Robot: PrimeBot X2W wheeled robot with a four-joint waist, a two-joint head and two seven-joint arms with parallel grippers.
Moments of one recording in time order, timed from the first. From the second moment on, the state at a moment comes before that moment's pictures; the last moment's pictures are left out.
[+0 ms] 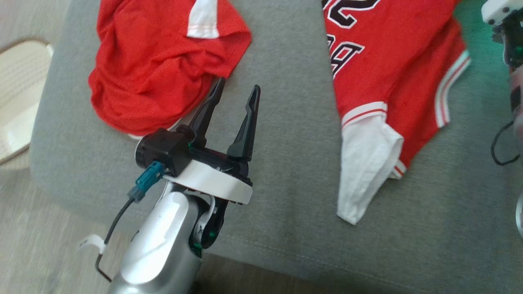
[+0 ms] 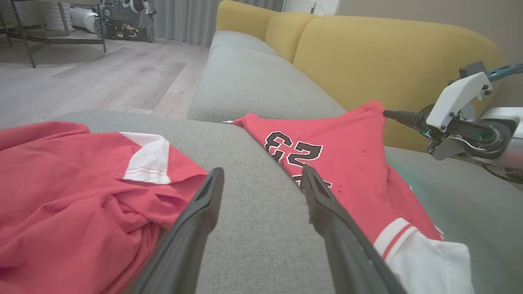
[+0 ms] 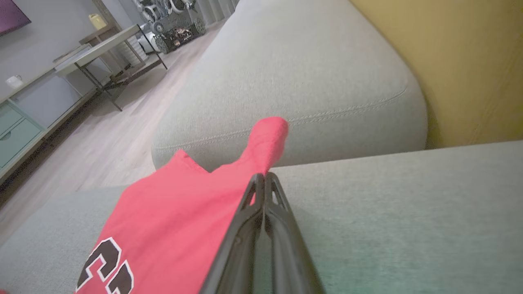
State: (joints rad) left arm -0.38 0.04 -0.50 0.13 -0.35 0.04 -0.26; right arm -1.21 -0.24 -0.10 1.16 0.23 0.13 0.02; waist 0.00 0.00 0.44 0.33
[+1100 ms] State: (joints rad) left arm -0.25 0.04 -0.42 0.16 -0.29 0.02 -0.26; right arm -0.48 -0.16 -0.51 0.63 0.04 0.13 0.08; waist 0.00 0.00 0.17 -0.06
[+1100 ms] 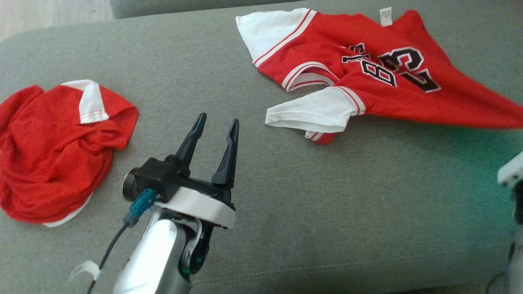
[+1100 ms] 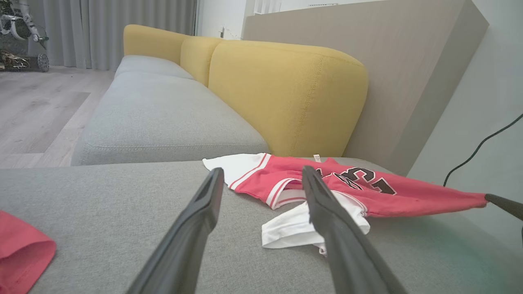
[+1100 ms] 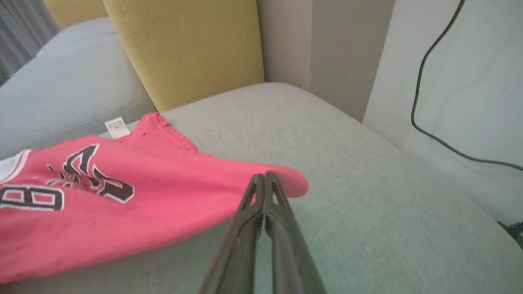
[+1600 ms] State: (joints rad) left arm -0.21 0.04 -0.42 0.19 -0.28 0.01 -0.26; right arm -0.28 -0.04 -0.29 0.28 0.12 0.13 0.02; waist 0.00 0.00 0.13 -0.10
